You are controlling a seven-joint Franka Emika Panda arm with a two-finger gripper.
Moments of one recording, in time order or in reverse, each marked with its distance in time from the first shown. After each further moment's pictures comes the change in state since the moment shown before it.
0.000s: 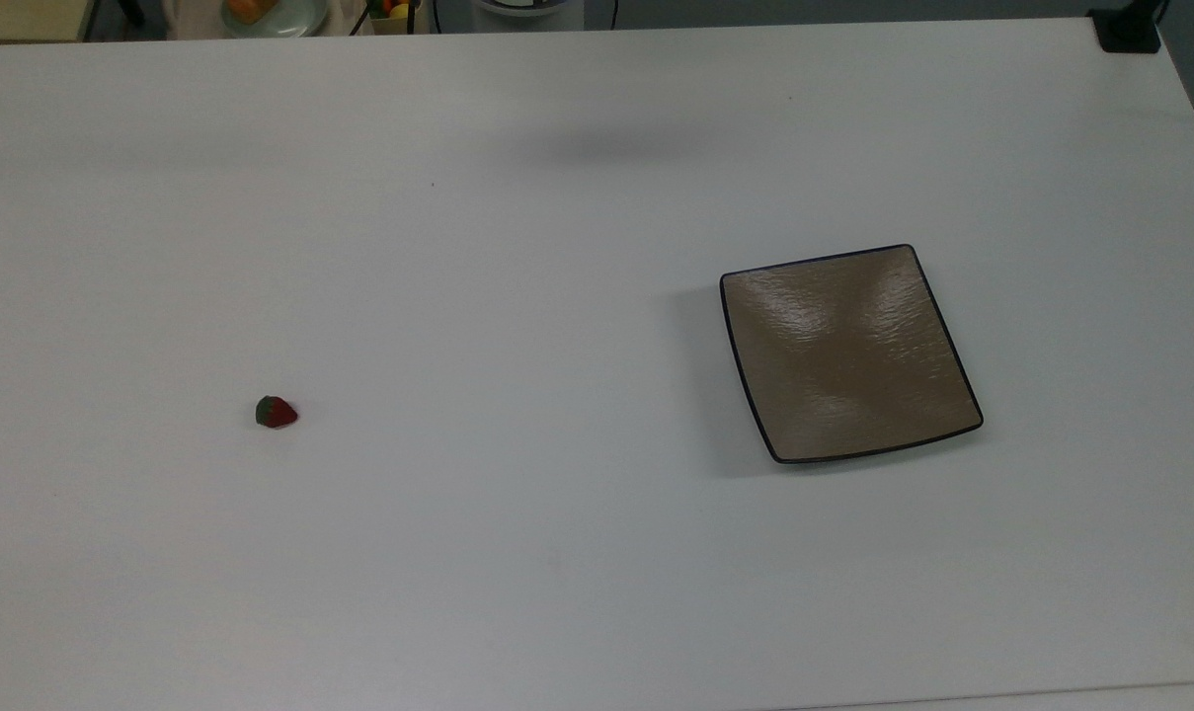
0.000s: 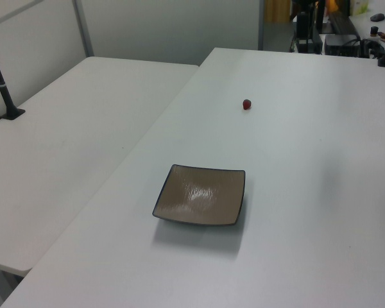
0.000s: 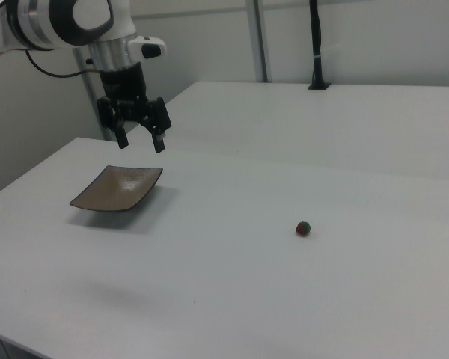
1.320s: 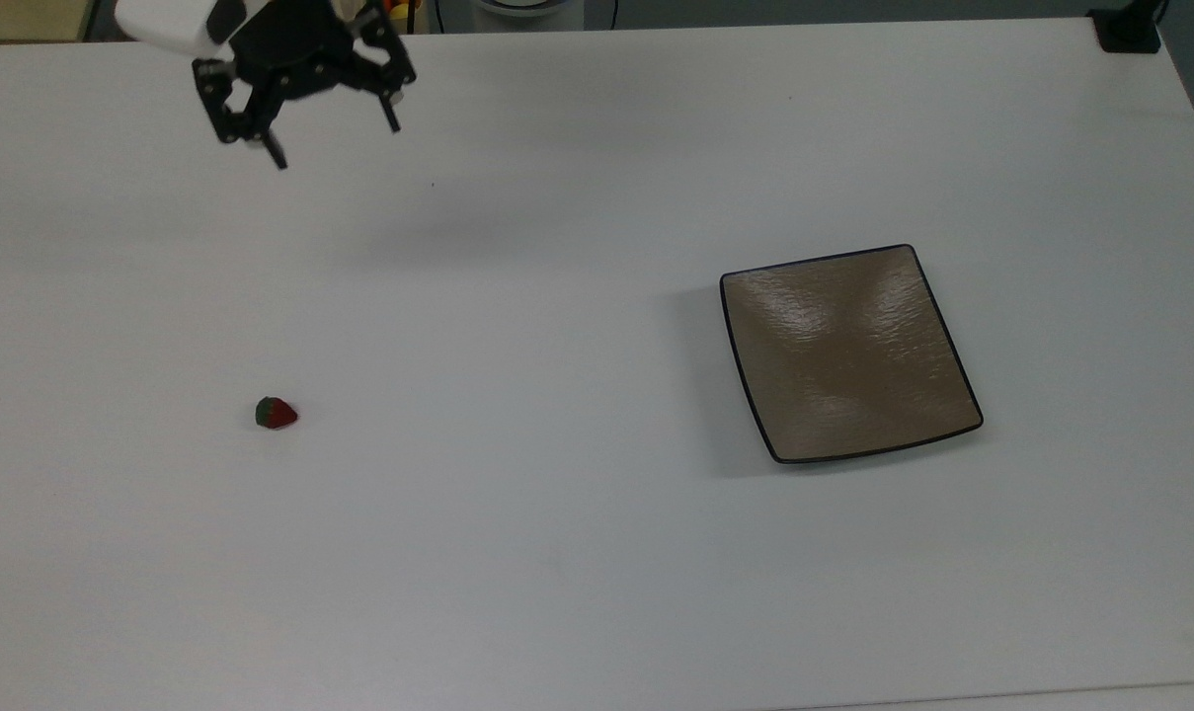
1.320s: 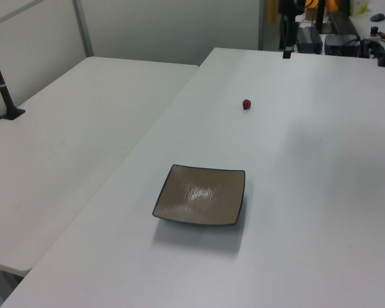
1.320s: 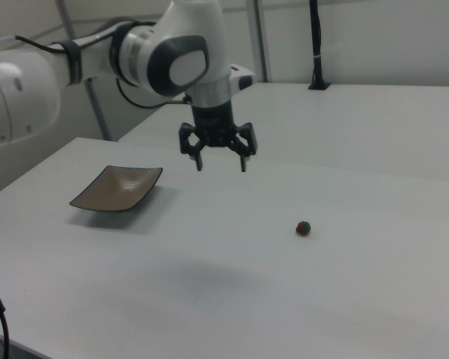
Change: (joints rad) arm -0.196 0.178 -0.056 0.000 0.147 0.292 -0.570
